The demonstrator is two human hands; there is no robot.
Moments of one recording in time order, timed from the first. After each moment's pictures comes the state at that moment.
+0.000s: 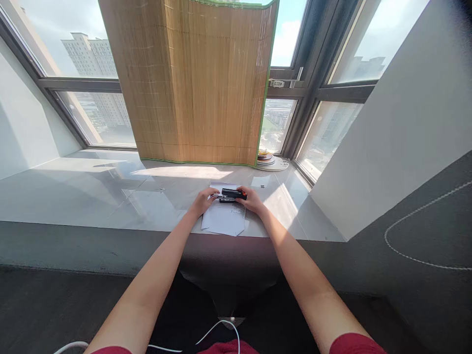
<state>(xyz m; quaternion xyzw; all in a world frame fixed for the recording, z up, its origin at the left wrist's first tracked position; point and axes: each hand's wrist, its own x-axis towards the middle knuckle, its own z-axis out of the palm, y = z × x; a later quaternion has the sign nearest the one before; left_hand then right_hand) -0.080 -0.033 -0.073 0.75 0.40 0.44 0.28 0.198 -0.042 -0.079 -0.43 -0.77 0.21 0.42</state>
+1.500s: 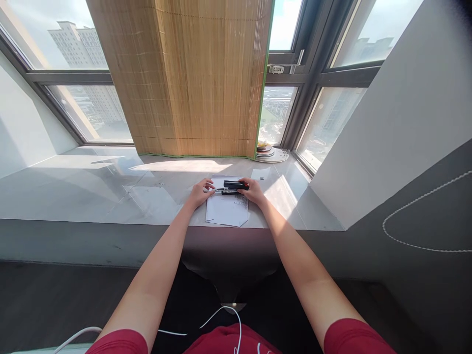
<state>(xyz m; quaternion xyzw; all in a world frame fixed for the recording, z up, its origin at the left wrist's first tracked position) -0.092 -0.031 -0.072 0.75 0.45 0.40 0.27 0.203 -0.040 -0.077 -0.47 -0.72 0.22 0.46</state>
